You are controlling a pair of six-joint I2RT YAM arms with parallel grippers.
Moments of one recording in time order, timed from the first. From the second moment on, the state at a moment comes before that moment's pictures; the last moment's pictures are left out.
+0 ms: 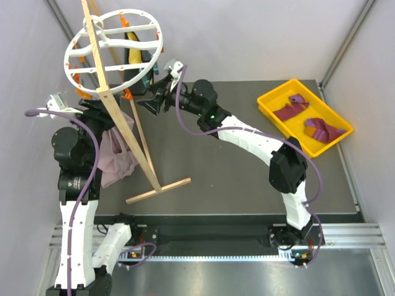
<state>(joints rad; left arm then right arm) 0.01 0.76 1.14 -0.21 0.01 -0.77 0.86 2.03 1.85 0.45 -0.42 0.21</state>
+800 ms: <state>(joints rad) 0.01 0.94 1.18 -0.09 0.33 -0.87 0.86 2.06 1.95 0.46 -0.31 0.19</state>
